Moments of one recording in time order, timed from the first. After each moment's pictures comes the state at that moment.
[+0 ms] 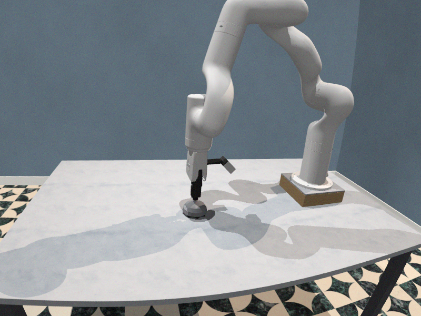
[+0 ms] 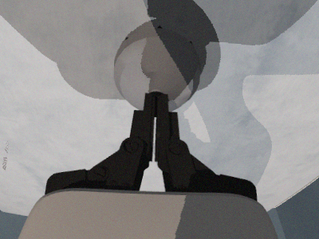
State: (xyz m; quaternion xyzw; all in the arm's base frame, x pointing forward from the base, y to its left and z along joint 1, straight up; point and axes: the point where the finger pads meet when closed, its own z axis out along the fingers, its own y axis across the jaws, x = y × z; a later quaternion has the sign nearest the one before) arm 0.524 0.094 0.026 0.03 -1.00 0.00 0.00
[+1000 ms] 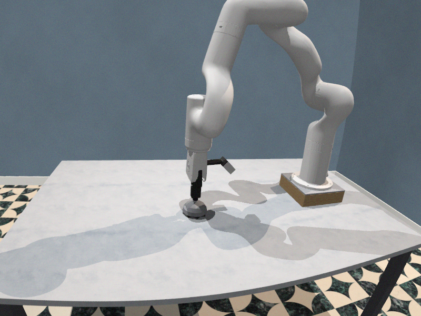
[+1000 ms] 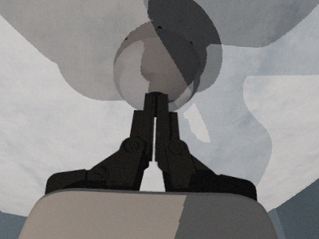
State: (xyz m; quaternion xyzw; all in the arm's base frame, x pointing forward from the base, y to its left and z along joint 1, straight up) arm 0.524 0.094 0.024 0.03 -1.00 0.00 0.00
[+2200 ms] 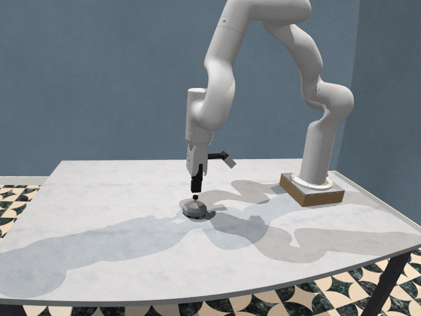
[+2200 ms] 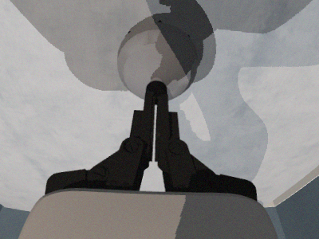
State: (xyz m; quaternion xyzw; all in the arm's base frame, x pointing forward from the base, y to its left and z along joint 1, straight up) arm 0.524 0.094 0.044 0.03 -1.00 0.00 0.00
